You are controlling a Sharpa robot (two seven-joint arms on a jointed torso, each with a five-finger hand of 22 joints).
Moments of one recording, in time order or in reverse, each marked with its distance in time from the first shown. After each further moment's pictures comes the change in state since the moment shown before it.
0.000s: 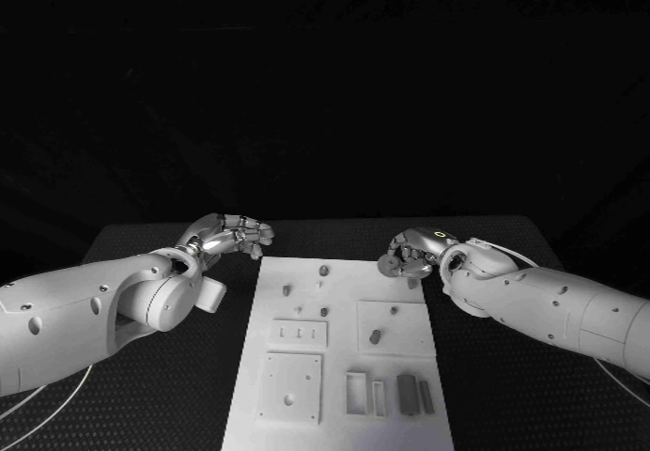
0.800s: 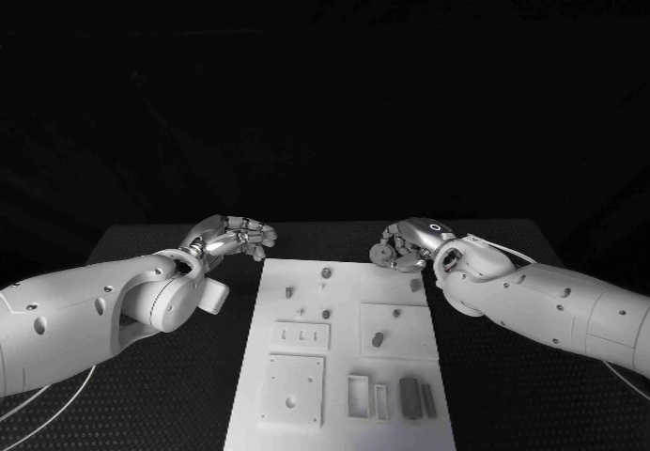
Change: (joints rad) left arm 0.000 0.000 0.000 -0.001 0.000 -0.001 0.000; left_hand 0.000 0.000 0.000 0.000 0.000 0.000 0.000 0.000 0.002 0.000 0.000 -0.005 0.002 0.000 0.000 0.000 0.000 -0.001 0.000 0.000 0.000 -0.001; right arm 0.034 -0.010 -0.003 0.105 -0.082 -0.099 -0.059; right_hand -0.014 -0.012 0.011 0.022 0.009 0.002 -0.002 0.007 0.013 0.000 0.000 0.000 -0.010 0.015 -0.004 0.000 -0.005 -0.006 0.019 -0.005 0.004 -0.004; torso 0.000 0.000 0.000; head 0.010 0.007
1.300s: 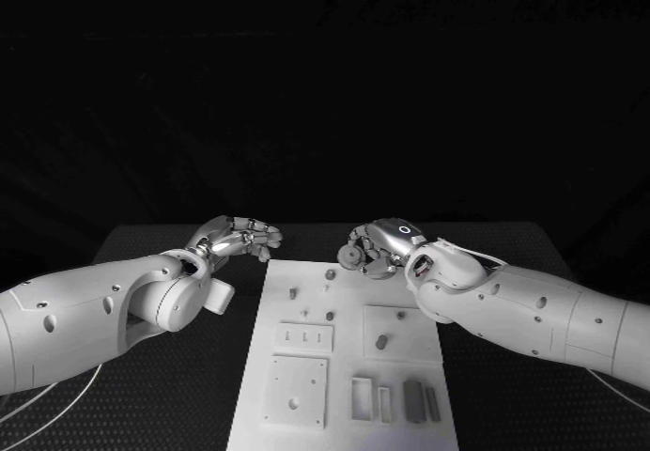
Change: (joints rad) left arm 0.000 0.002 0.000 0.001 0.000 -0.001 0.000; left_hand 0.000 0.000 0.000 0.000 0.000 0.000 0.000 0.000 0.001 0.000 0.000 0.000 0.001 0.000 0.000 0.000 0.000 -0.005 0.000 0.000 0.000 0.000; right arm 0.008 0.079 -0.010 0.082 -0.086 -0.046 -0.027; right_hand 0.005 -0.013 0.013 0.013 -0.006 0.003 -0.003 0.000 0.003 0.005 -0.005 0.000 -0.005 0.012 -0.002 0.000 -0.003 -0.001 0.009 -0.005 0.000 -0.004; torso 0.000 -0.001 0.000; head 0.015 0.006
